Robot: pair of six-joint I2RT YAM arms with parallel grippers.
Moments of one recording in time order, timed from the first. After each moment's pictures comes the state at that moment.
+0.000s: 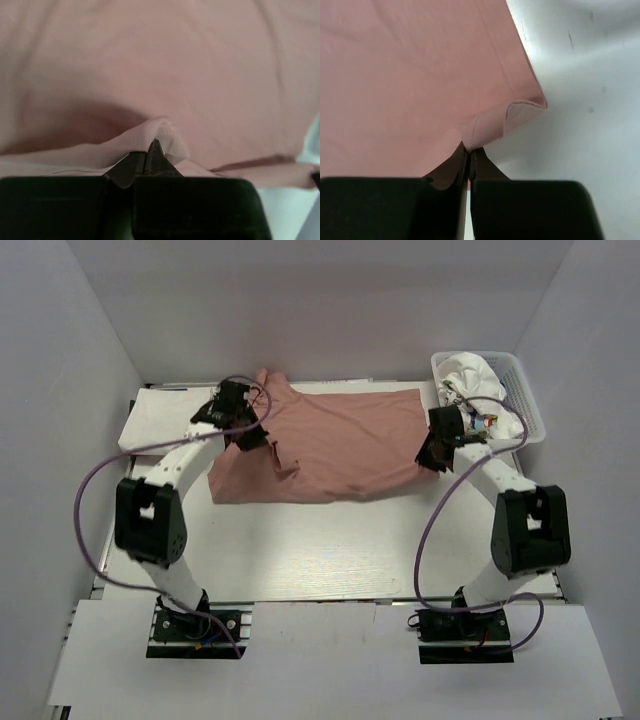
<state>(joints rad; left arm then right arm) -0.28 1.69 1.39 -0.55 0.00 -0.70 0.20 1.60 1.08 -0.41 0.16 0.58</state>
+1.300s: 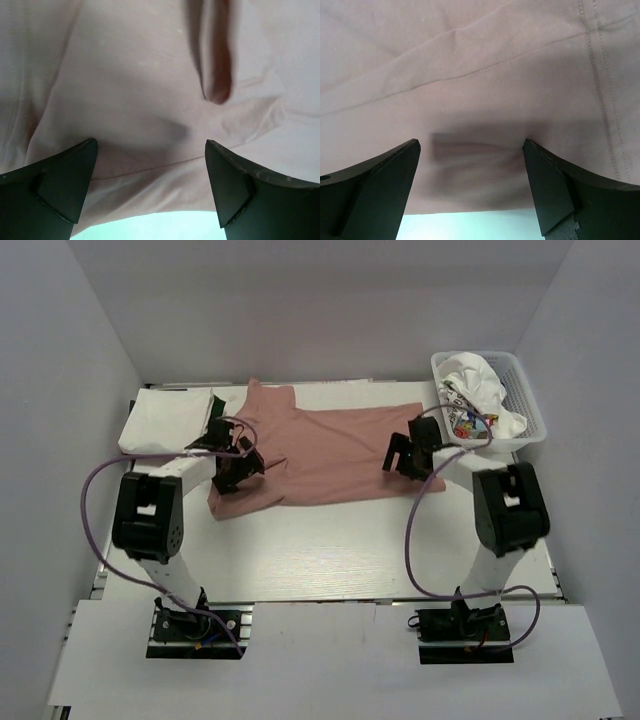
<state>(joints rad) -0.15 1.82 1.14 -0.35 0.04 -0.63 0.27 1.88 1.17 -0.21 0.01 0.43</state>
